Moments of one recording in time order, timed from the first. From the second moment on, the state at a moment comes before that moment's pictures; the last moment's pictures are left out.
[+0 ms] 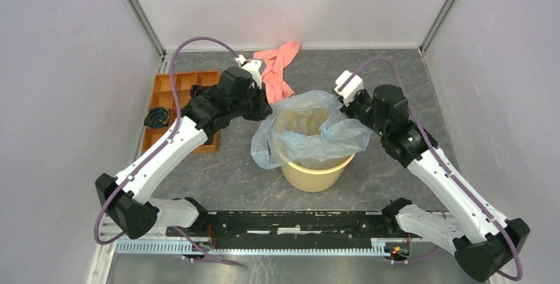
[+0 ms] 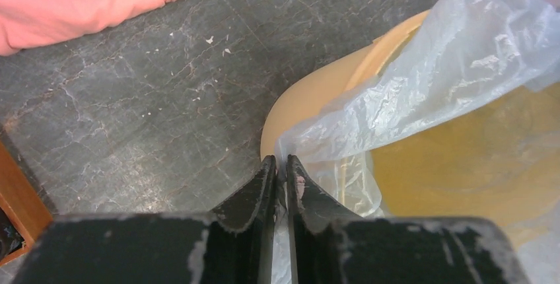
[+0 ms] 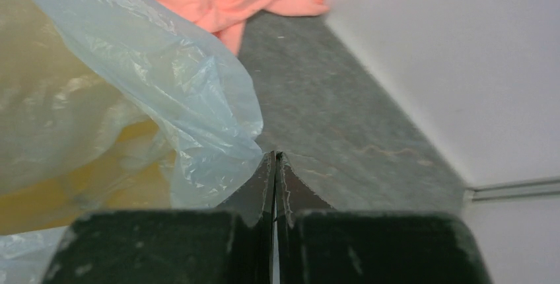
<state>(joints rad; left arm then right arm) -0.66 1.28 1.32 -0.67 0.00 -0.41 0.57 0.97 0.99 -0.29 0.00 -0.47</state>
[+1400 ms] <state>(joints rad) -0.54 1.19 0.82 -0.30 0.37 -0.71 0.09 0.93 1.15 -0.63 -0.10 0.01</state>
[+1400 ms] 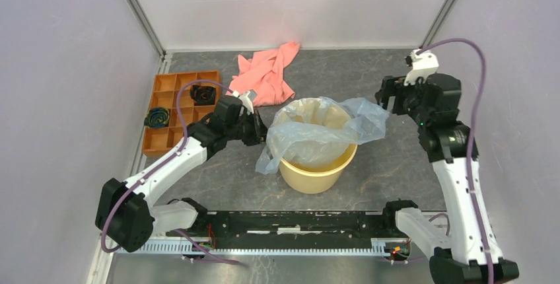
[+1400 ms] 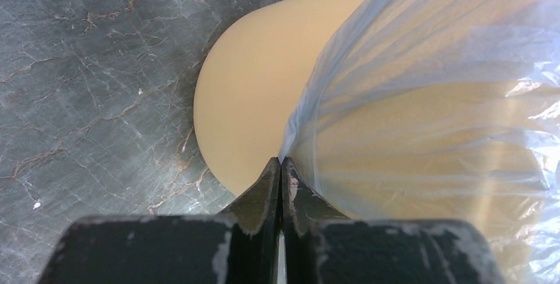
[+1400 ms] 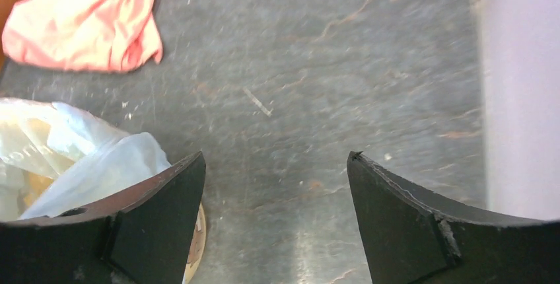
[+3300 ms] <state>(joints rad) -0.54 0.54 0.59 -0.46 0.40 -1.09 0.40 0.75 0.90 -0.33 0.19 0.26</state>
